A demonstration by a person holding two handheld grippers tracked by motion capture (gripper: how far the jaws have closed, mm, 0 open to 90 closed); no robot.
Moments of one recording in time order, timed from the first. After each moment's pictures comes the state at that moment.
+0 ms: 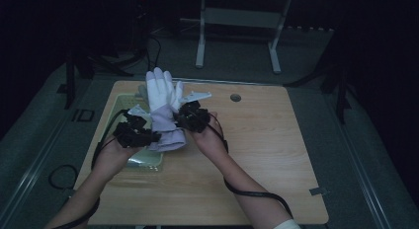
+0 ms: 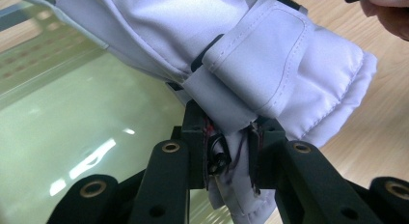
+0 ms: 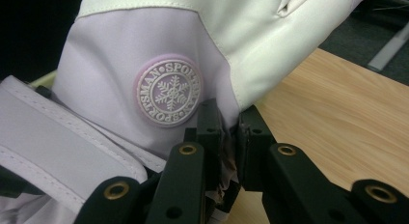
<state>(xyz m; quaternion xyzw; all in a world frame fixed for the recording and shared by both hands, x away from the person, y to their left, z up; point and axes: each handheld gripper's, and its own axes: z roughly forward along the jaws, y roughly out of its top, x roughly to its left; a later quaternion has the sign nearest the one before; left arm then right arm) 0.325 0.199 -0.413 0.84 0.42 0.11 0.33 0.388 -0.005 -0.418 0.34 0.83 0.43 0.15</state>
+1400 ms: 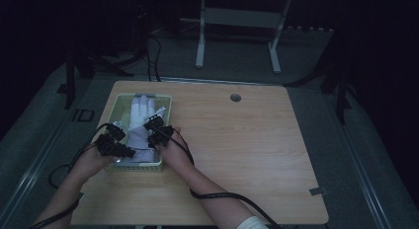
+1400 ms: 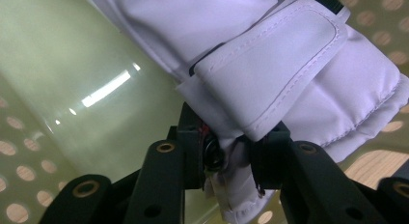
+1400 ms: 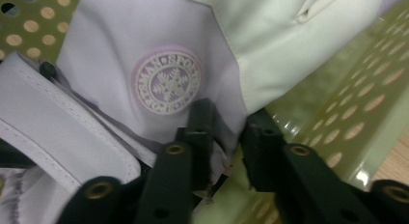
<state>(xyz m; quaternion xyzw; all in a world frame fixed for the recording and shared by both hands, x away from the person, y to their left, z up) 0.352 0.273 -0.510 0.87 0.44 0.05 0.22 0.399 0.100 -0.511 0.39 0.87 0.28 0.10</state>
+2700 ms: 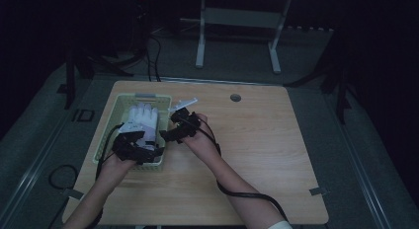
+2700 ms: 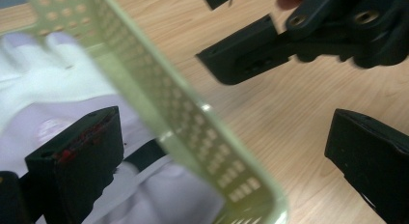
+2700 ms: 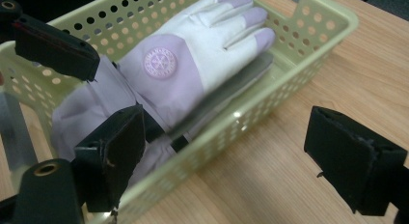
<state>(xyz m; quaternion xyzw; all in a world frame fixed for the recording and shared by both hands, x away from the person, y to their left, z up) 0.312 0.198 -0.468 0.80 0.42 0.13 0.42 0.399 0.012 -0.460 0.30 0.87 0.38 0.10</state>
